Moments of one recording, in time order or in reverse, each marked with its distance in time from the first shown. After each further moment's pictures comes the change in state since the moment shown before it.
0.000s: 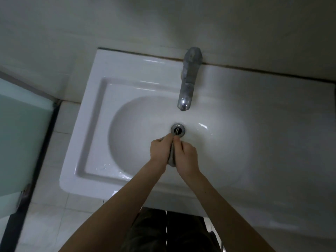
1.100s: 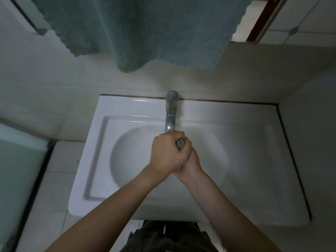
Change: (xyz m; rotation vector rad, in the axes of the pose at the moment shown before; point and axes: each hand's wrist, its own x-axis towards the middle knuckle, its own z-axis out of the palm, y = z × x) left_hand -0.121 0.096 0.000 0.632 -0.003 1.214; right_hand -0.049 -0.127 -0.067 1.074 -0.105 0.357
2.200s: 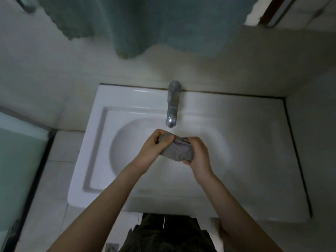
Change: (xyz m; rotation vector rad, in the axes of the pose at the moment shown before) left_hand -0.009 -0.069 -0.004 -0.661 -0.364 -0.547; right_hand 0.021 0.001 -0.047 -0.360 0.154 -0.173
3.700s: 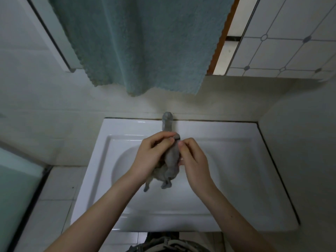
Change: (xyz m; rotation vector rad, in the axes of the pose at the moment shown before) left_hand -0.084 0.115 0.012 -0.050 0.041 0.292; right_hand -0.105 -0.066 0.015 -0.349 -0.094 -0.580
